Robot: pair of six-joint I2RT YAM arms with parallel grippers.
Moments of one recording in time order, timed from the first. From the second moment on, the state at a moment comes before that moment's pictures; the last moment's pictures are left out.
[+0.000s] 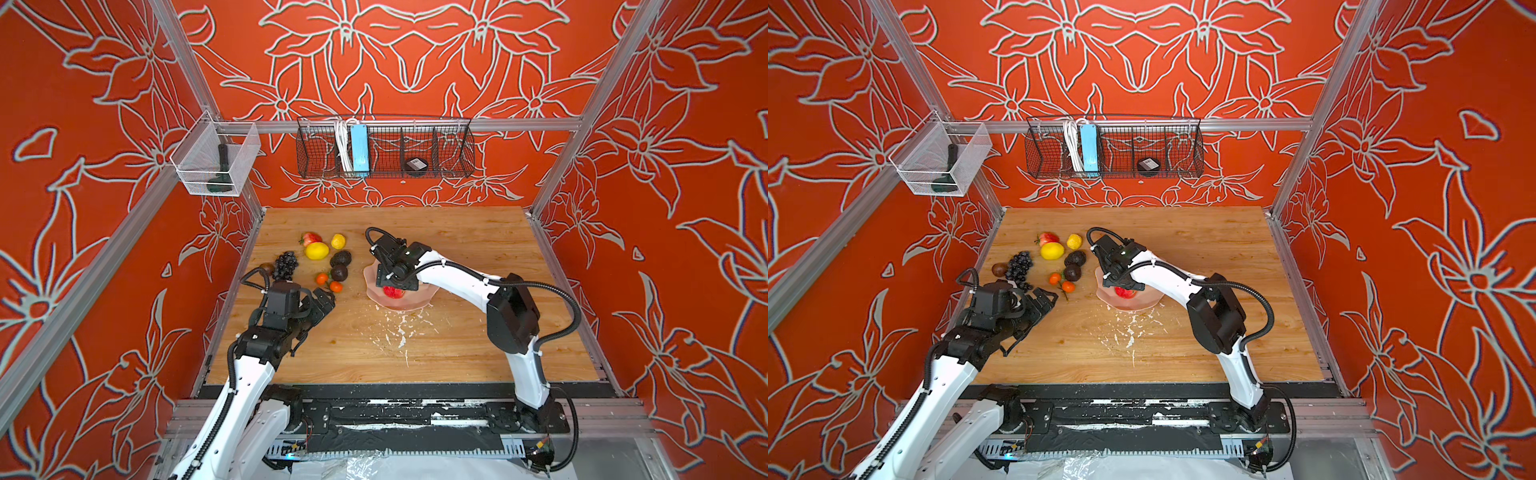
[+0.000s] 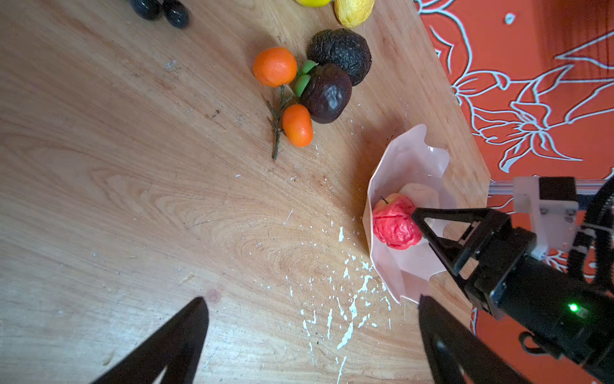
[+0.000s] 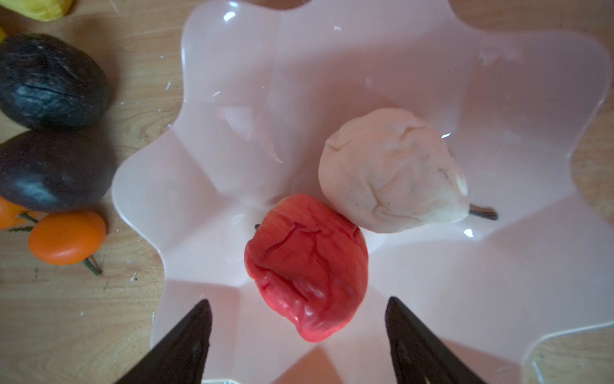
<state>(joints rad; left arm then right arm) -0.11 0.73 0.65 -0.68 0.13 -0.92 0.82 2.10 1.81 -0.92 0.19 0.92</state>
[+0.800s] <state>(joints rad) -0.13 0.73 0.64 -0.68 0.13 -0.92 0.80 2.21 1.84 -0.91 0.17 1.00</state>
